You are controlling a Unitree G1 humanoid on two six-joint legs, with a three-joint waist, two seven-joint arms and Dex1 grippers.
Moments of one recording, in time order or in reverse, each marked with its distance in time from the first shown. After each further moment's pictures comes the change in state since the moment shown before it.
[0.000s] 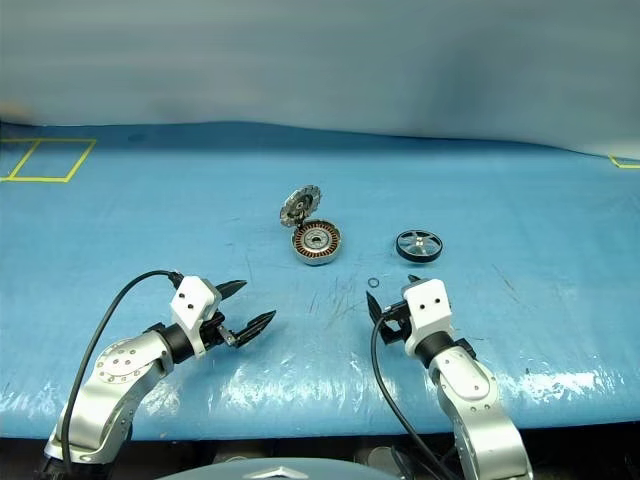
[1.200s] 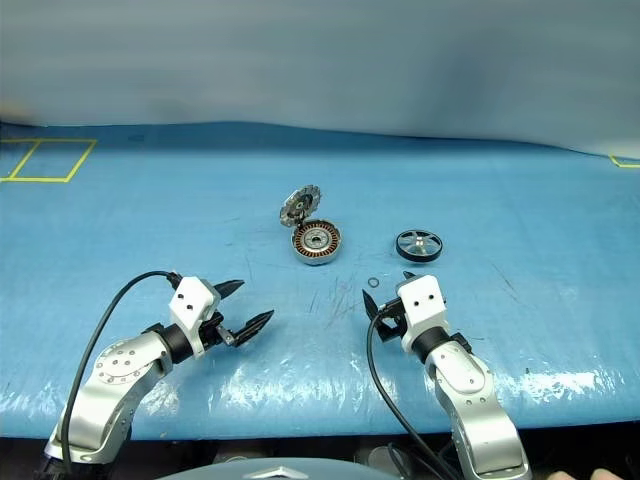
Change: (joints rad) left arm 0.005 0.000 0.004 0.014 0.012 -0.021 0.009; right arm -0.030 -0.004 0.018 0.024 -0.027 0.000 0.009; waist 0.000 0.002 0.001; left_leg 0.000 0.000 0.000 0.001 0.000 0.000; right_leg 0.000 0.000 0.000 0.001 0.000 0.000
